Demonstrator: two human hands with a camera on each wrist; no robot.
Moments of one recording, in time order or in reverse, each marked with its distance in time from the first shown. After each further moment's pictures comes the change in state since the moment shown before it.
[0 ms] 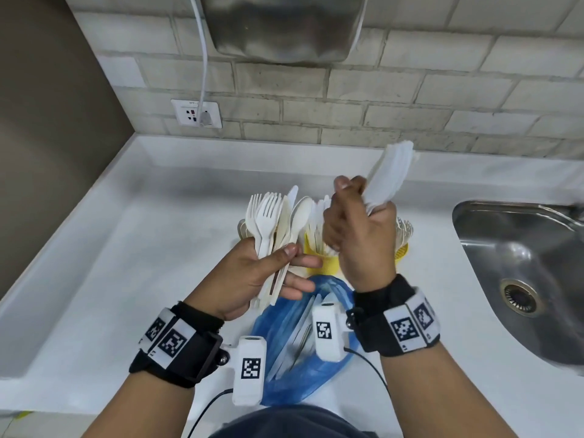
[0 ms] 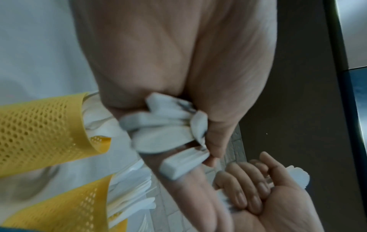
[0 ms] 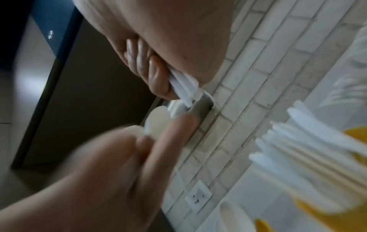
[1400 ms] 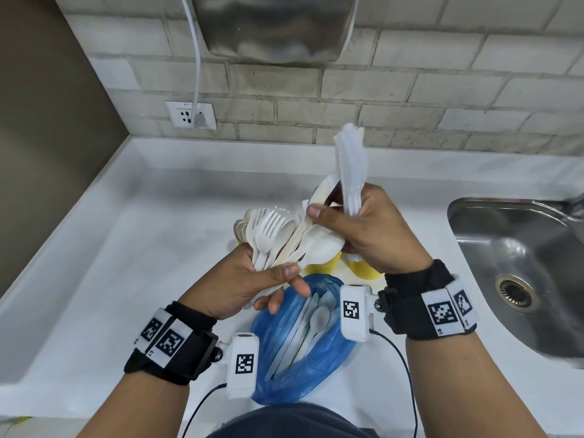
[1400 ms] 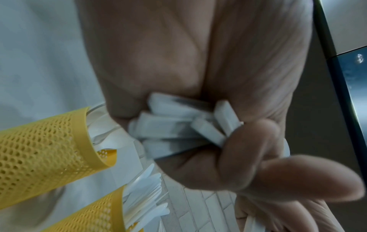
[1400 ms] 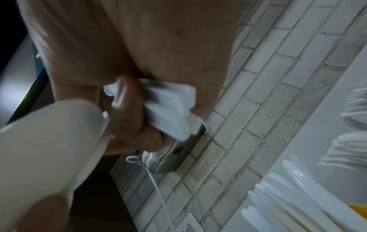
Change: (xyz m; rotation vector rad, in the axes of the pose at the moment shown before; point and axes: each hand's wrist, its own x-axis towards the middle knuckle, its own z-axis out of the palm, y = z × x) left_hand -0.005 -0.002 -0.010 0.222 -0.134 0.055; right_hand 0.016 -0.023 -0.035 -0.430 -0.360 0.095
